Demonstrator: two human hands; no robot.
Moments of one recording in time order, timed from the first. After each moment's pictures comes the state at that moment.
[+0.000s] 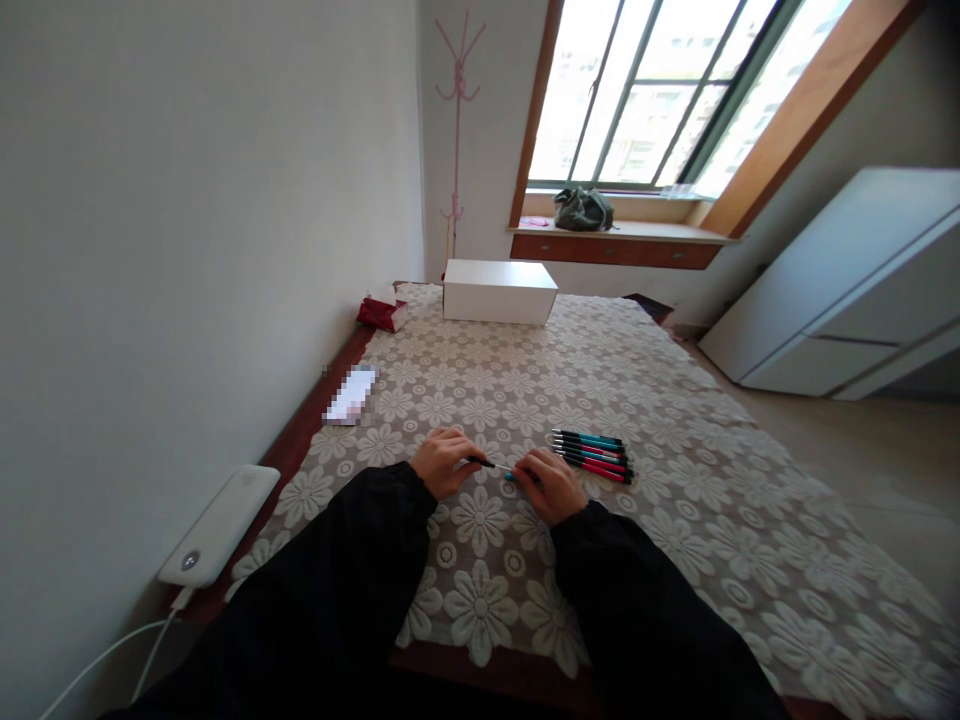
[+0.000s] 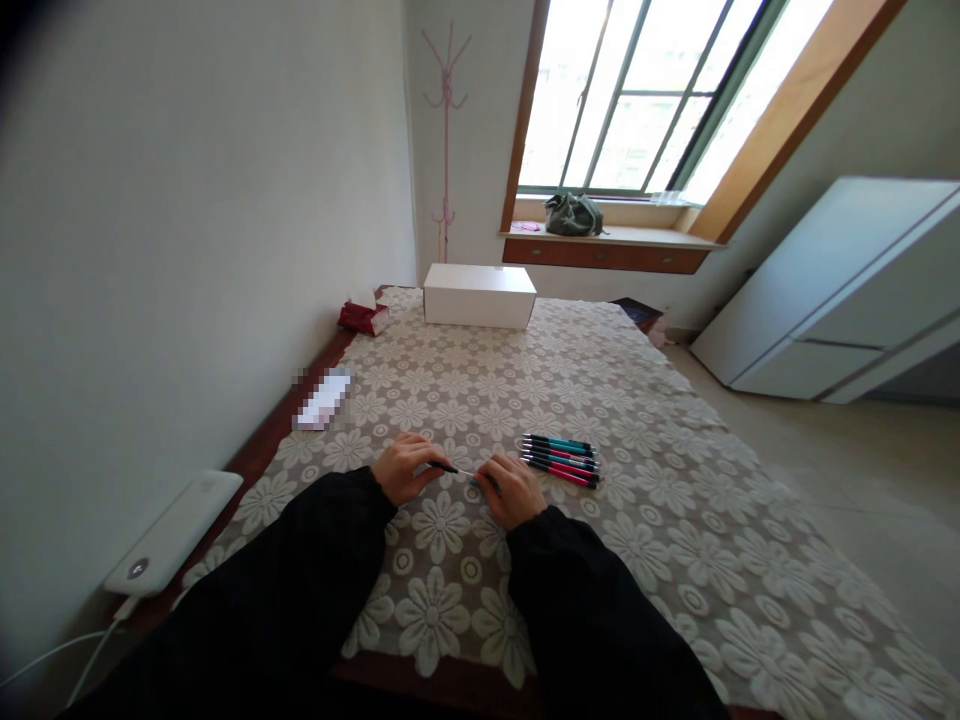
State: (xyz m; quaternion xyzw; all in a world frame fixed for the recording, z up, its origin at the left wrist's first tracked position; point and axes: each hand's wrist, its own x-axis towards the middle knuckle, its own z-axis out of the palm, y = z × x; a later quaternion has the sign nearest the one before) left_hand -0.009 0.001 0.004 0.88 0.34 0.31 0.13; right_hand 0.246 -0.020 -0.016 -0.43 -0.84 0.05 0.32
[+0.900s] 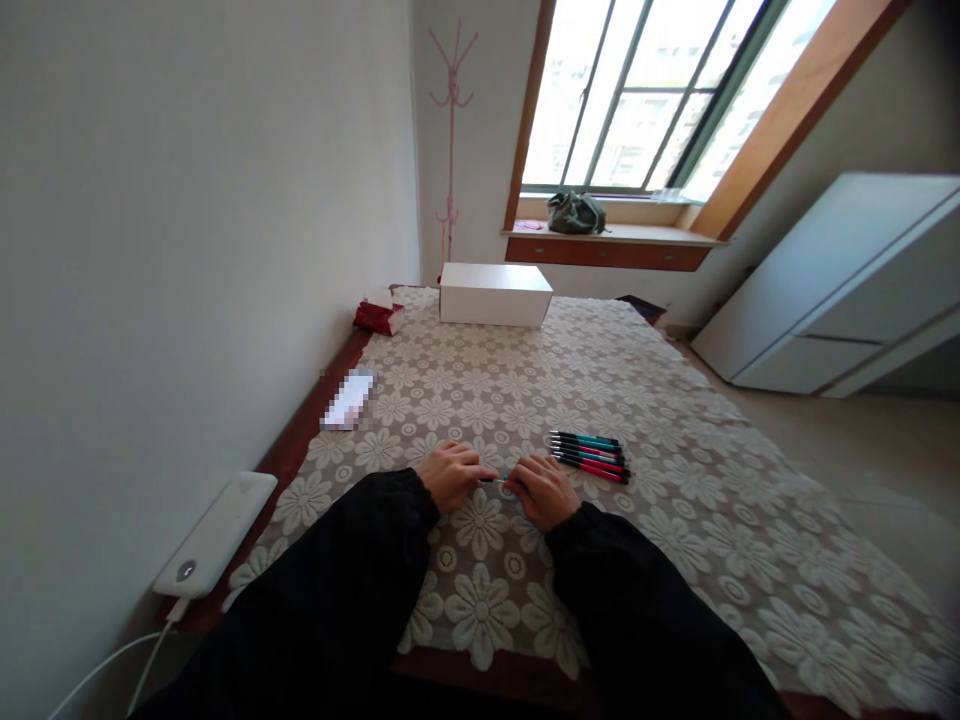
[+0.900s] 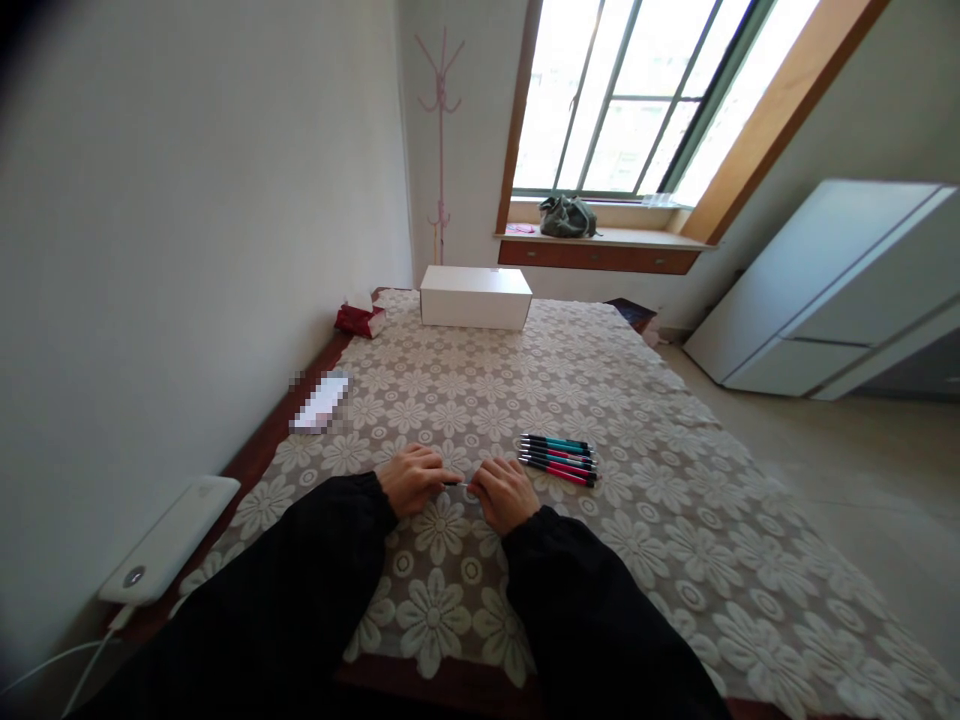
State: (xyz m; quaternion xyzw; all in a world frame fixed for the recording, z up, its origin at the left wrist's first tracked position) left_hand -0.003 0.000 -0.006 0.94 0.30 0.18 0.07; right_hand 0.240 -0.023 -0.020 -0.40 -0.88 0.00 0.26
